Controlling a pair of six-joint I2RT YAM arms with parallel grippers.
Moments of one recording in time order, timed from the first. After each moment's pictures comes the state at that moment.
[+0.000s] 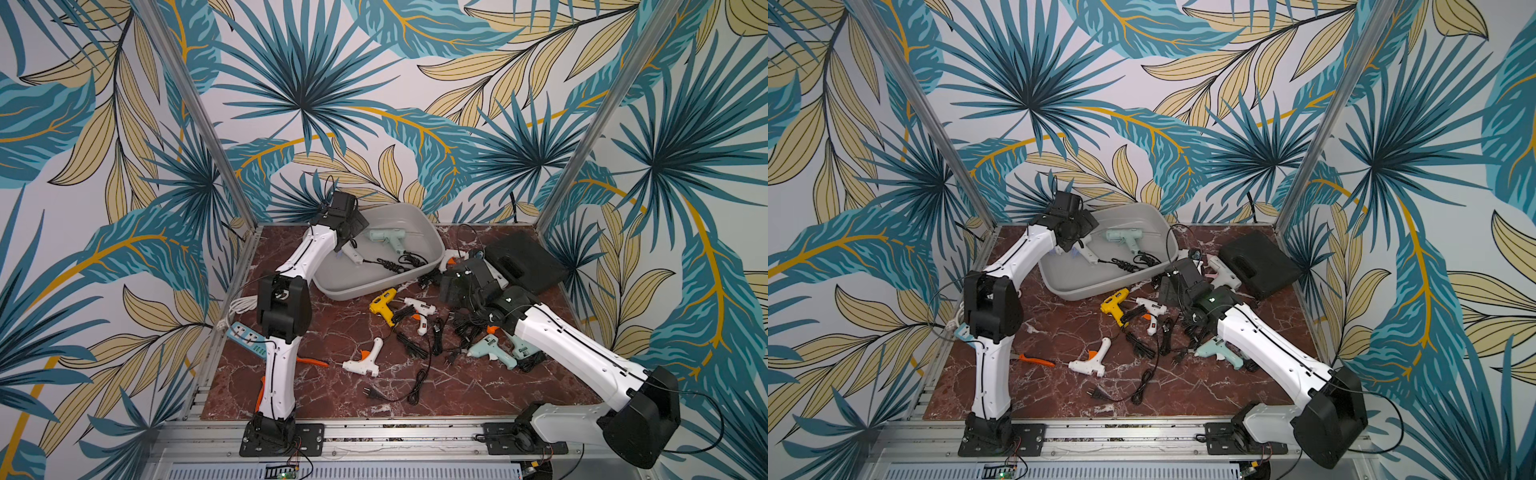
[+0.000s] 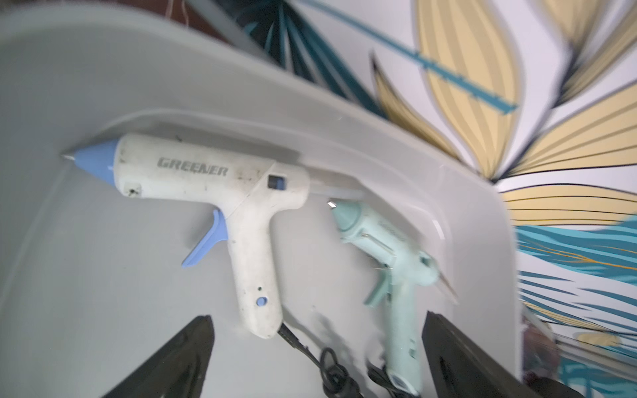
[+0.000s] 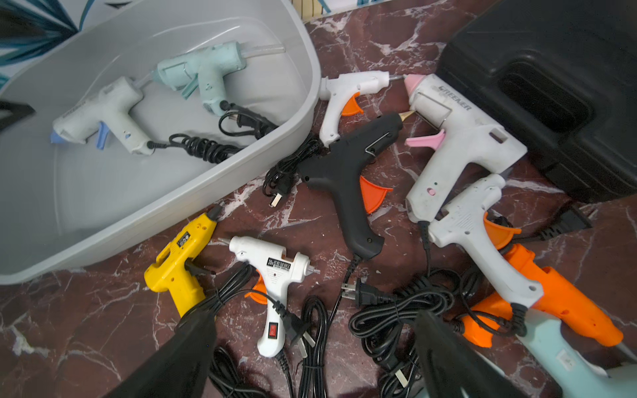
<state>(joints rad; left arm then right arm) -0.26 2.14 2.02 -0.63 -0.10 -0.93 0.59 1.30 1.11 -0.64 0.36 0.60</state>
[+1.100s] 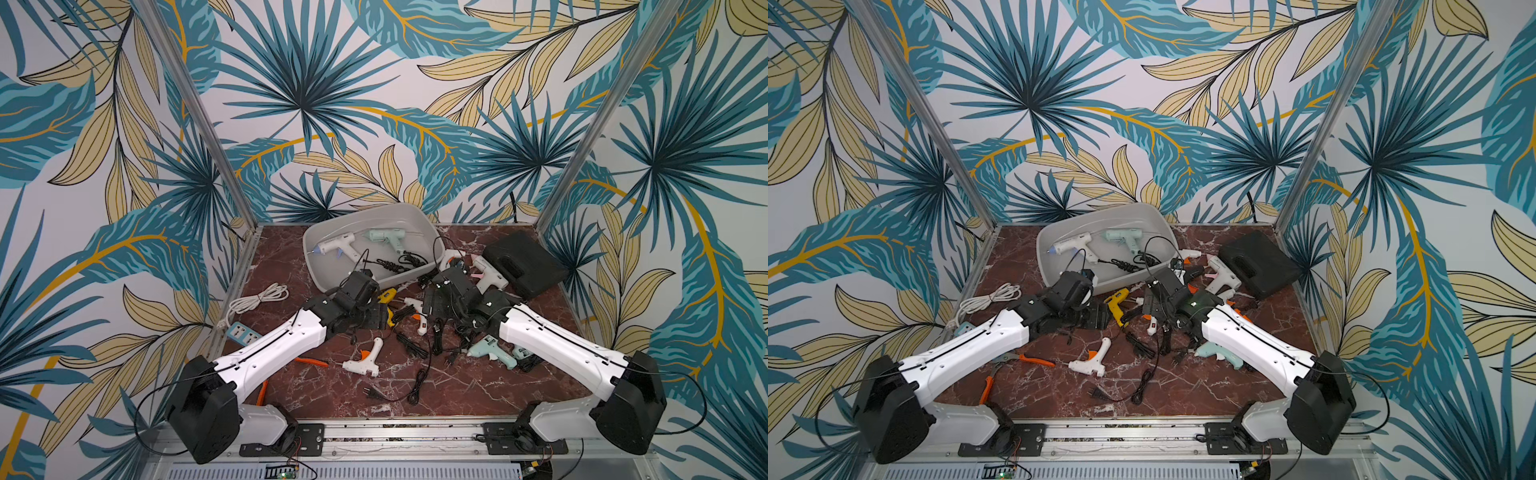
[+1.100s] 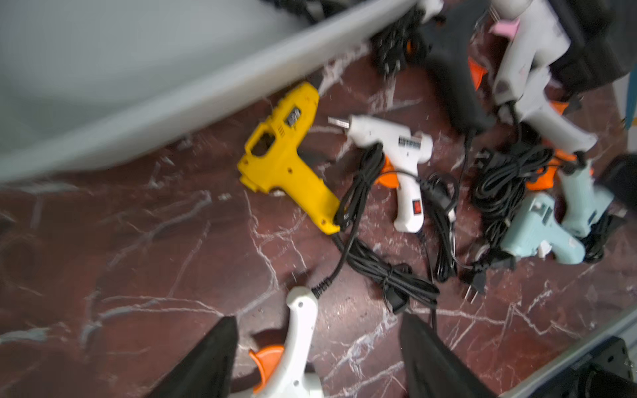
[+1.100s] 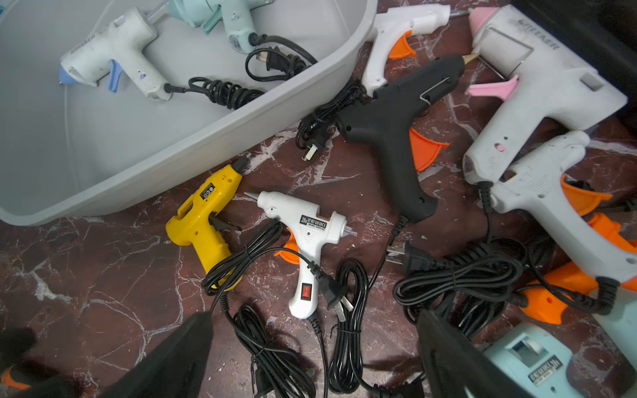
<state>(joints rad) -0.70 1.38 1.00 -0.61 0.00 -0.54 0.71 1.37 1.10 -0.66 0.38 0.72</state>
